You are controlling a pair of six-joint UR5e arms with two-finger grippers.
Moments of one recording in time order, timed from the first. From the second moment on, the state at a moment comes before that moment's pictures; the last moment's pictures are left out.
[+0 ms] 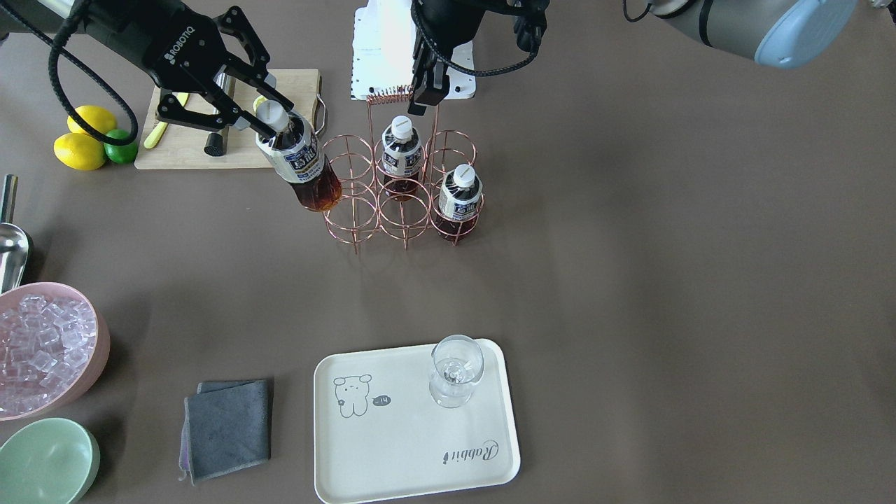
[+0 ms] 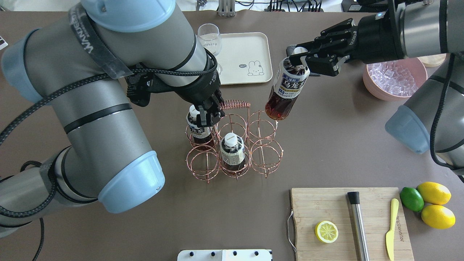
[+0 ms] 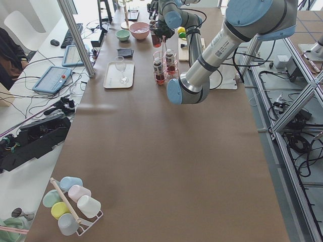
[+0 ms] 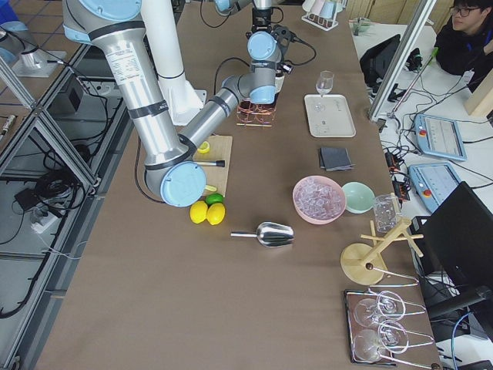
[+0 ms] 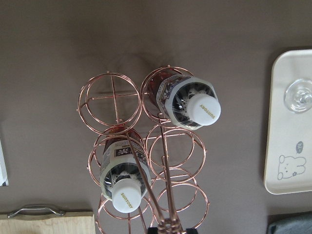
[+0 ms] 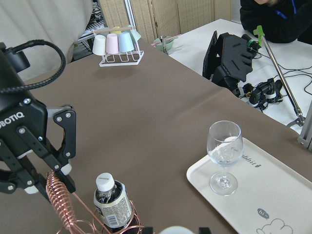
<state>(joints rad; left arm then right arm) -0.65 -2.48 -1.95 -1.28 -2.05 -2.79 0.95 -1.18 1.99 -0.77 2.23 0.51</state>
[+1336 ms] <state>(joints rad) -1.19 -1.92 -2.31 -1.16 -2.46 -2.17 0.94 -0.89 1.38 -0.51 1.89 0.35</state>
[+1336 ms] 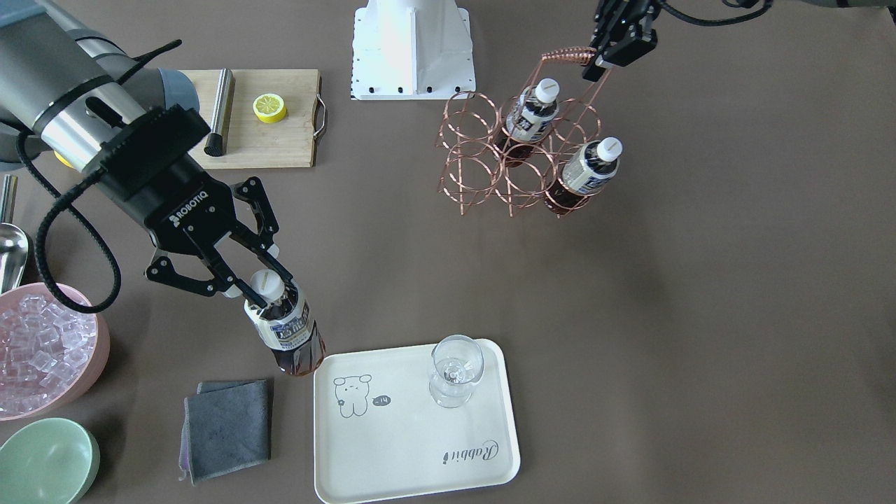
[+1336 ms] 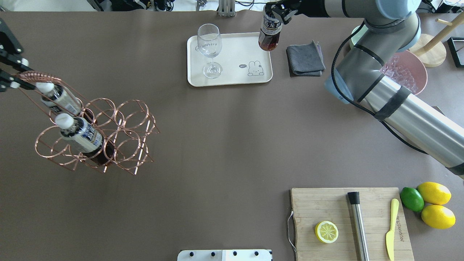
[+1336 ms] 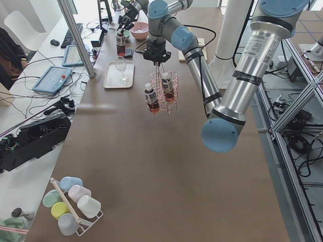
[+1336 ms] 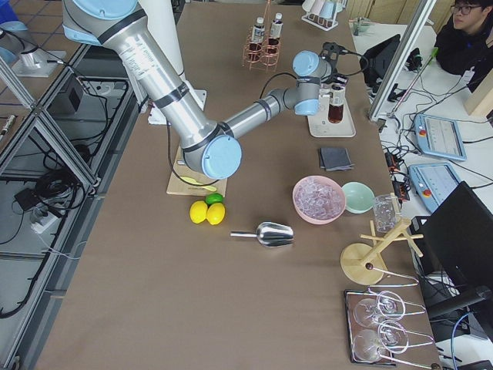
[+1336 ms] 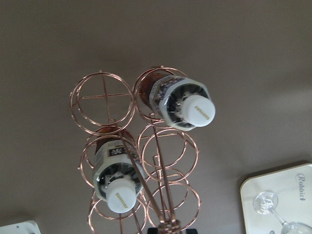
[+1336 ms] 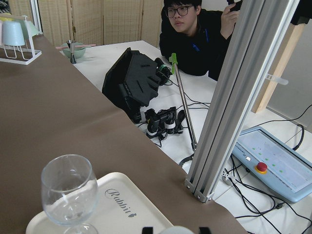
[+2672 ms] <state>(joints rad) -1.65 -2.06 -1.44 -0.91 -2.63 -1.01 0.85 -0.77 1.11 -0.39 1.83 0.41</state>
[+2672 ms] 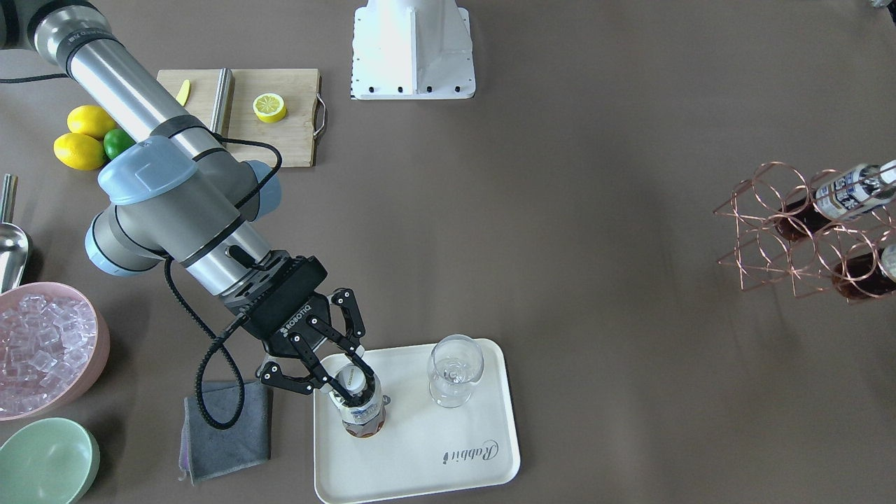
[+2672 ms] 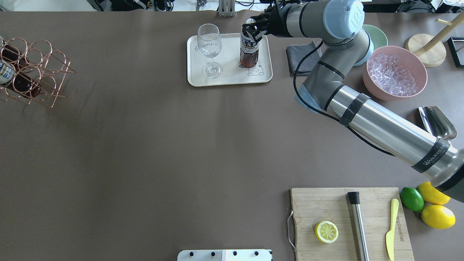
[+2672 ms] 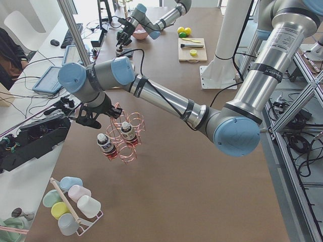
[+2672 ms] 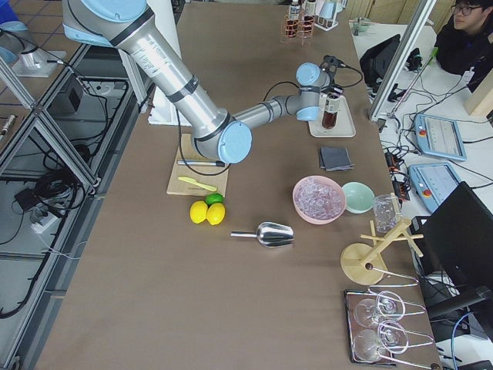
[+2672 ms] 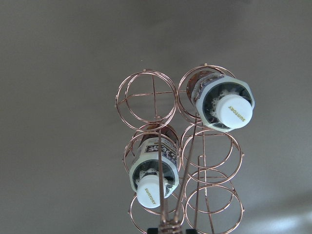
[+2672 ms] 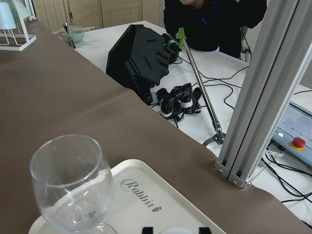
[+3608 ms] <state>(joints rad) -1.64 -2.24 -1.11 -1.10 -2.57 -1.03 0.83 -0.77 1.12 -0.39 1.78 0.55</state>
